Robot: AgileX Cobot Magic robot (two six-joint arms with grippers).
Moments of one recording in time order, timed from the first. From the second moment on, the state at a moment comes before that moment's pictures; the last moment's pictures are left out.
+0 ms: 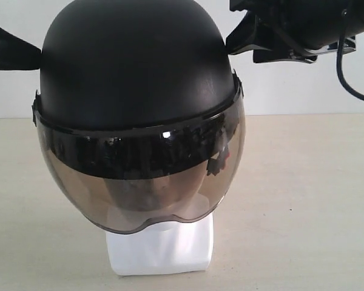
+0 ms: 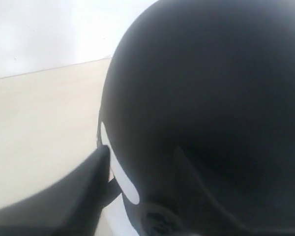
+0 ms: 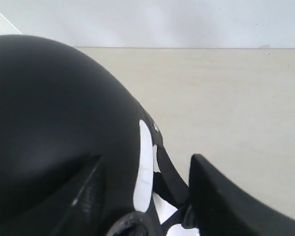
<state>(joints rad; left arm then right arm) -0.19 1.09 -1.04 -0.68 0.72 0.58 0.41 1.36 -1.26 0.56 0.64 -0.16</state>
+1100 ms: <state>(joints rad) -0.20 0.90 -1.04 -0.62 0.83 0.36 0.45 1.18 -1.27 0.10 0.92 0.13</state>
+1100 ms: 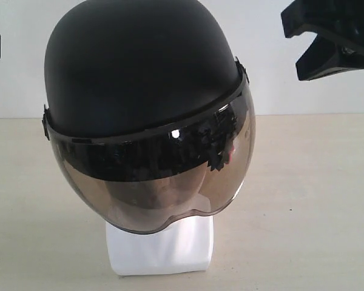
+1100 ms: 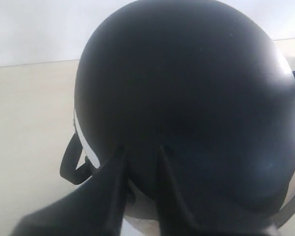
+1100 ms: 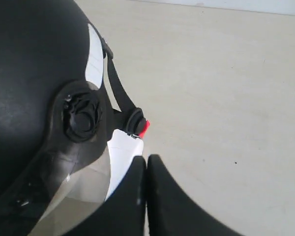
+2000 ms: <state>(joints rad) -0.20 0.88 -1.04 -0.60 0.81 0.35 0.46 1.28 -1.27 0.39 0.92 0.02</state>
